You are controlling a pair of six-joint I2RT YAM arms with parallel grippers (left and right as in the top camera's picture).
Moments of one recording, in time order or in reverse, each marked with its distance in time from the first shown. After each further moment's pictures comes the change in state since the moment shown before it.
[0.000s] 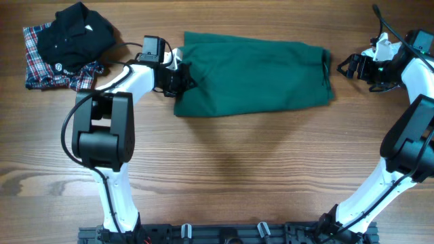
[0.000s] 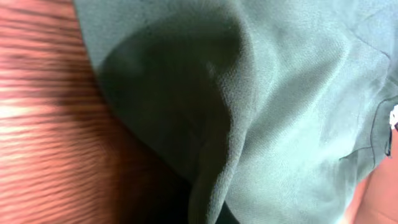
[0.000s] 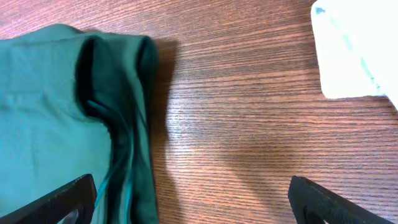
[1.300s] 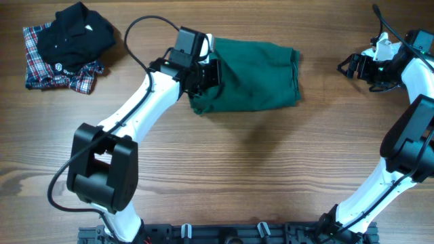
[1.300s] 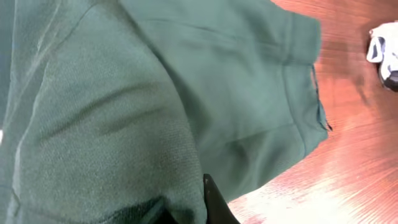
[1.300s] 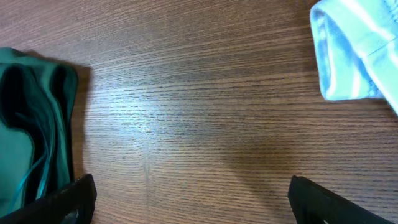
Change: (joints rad) left arm -0.270 -0.299 -0.006 -0.036 -0.292 0.033; right arm 0.000 0.000 0.000 0.005 0.000 0.000
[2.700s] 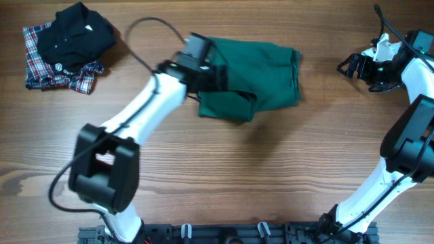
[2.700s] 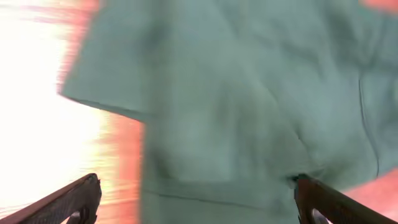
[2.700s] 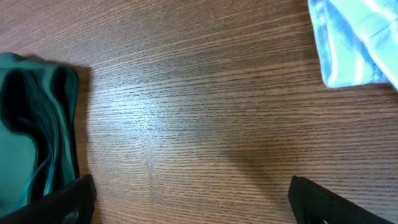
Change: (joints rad) left arm -0.001 -0.004 0.004 -0.104 -0.216 -0.035; right arm 0.000 0.000 0.000 -0.014 0.000 0.046
